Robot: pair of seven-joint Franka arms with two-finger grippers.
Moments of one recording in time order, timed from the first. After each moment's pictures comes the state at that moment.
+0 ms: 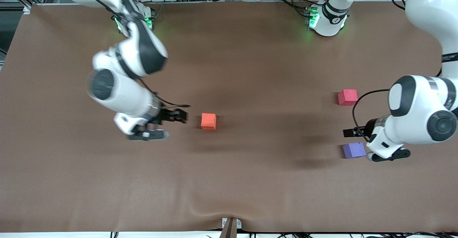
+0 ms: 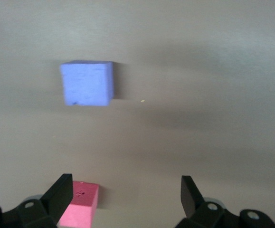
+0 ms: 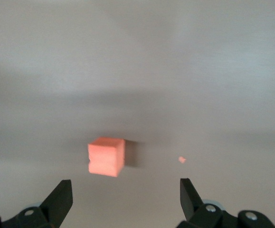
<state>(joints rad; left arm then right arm) 0.08 0.55 -0.23 -1.45 0.07 1.81 -0.26 0.40 0.39 -0.06 -1.48 0.24 1.89 0.31</state>
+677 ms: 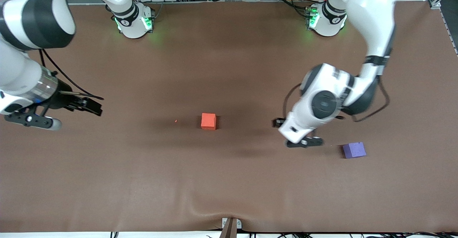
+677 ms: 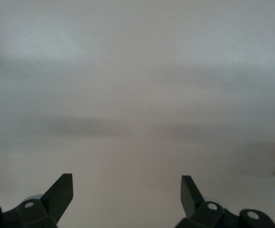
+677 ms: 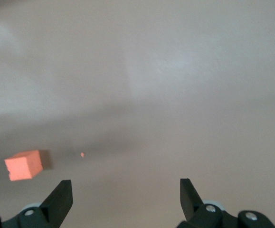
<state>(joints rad) -0.31 0.61 -0.24 -1.45 0.07 1.95 -0.60 0.16 0.21 -0.06 -1.49 0.04 1.66 0.31</state>
